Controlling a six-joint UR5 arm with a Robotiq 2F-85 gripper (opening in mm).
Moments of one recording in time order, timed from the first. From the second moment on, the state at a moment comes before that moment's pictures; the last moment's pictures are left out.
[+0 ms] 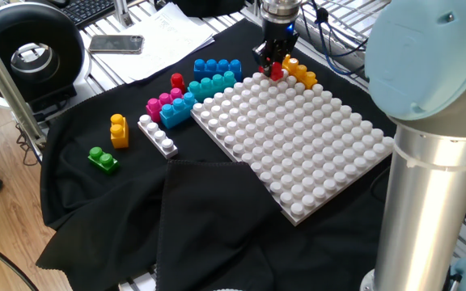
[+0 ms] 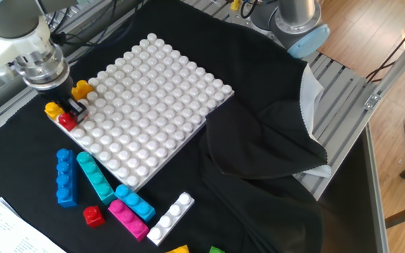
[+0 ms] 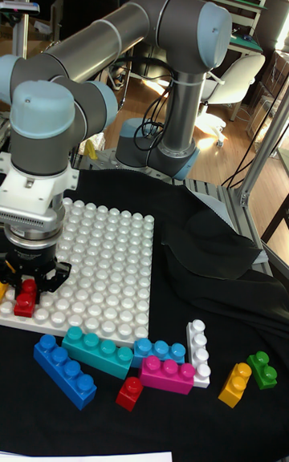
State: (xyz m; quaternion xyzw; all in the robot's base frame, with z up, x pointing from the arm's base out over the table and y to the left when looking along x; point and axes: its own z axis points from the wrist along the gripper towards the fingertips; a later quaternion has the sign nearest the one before) arm 0.629 -0.171 0.043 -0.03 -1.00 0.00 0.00
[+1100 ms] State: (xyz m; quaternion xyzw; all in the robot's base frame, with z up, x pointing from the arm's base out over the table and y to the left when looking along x) arm 0.631 -0.156 0.040 -0.01 -1.00 -0.02 0.01
